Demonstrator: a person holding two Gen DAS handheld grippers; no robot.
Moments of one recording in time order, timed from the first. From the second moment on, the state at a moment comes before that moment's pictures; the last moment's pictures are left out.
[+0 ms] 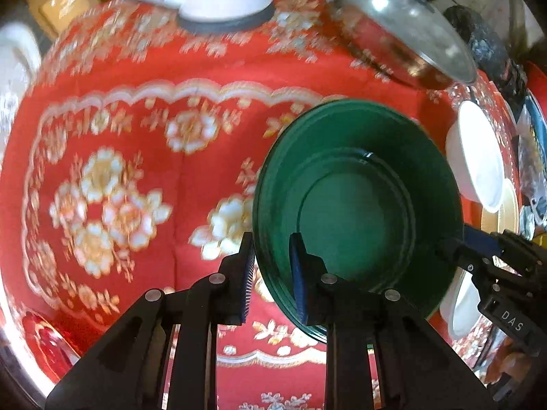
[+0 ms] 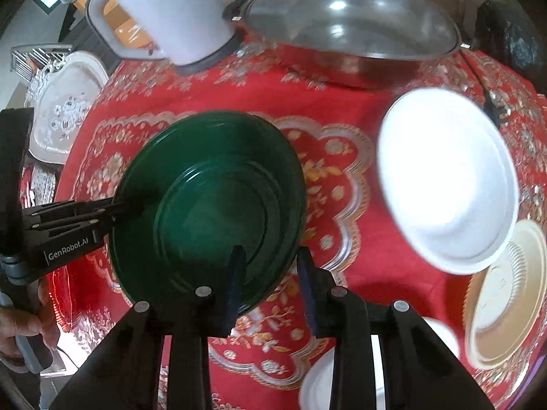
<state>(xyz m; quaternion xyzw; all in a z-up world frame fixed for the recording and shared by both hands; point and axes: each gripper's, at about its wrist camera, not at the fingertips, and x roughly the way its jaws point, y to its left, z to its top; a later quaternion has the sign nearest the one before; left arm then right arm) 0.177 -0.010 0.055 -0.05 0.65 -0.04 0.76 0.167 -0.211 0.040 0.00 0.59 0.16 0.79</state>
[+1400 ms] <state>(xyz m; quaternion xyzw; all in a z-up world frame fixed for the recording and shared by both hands) 0.082 0.136 0.117 -0.12 0.60 0.03 0.79 0.116 -0.069 0.075 -0.08 0.55 0.27 0.79</state>
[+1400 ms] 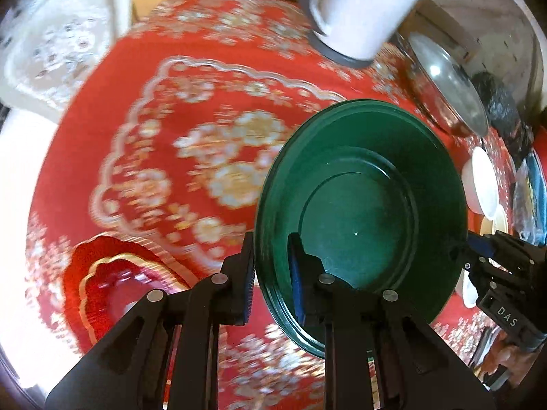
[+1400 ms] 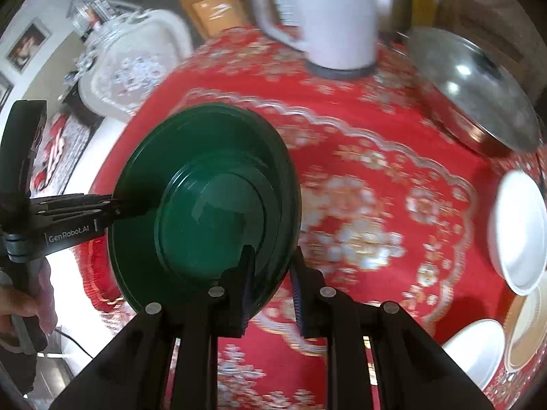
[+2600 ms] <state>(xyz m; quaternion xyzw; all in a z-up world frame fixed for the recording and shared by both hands) -0.097 0.298 0.082 -0.24 0.57 0.17 0.76 0.015 0.121 0.026 -0.17 0.57 0.40 0.70</state>
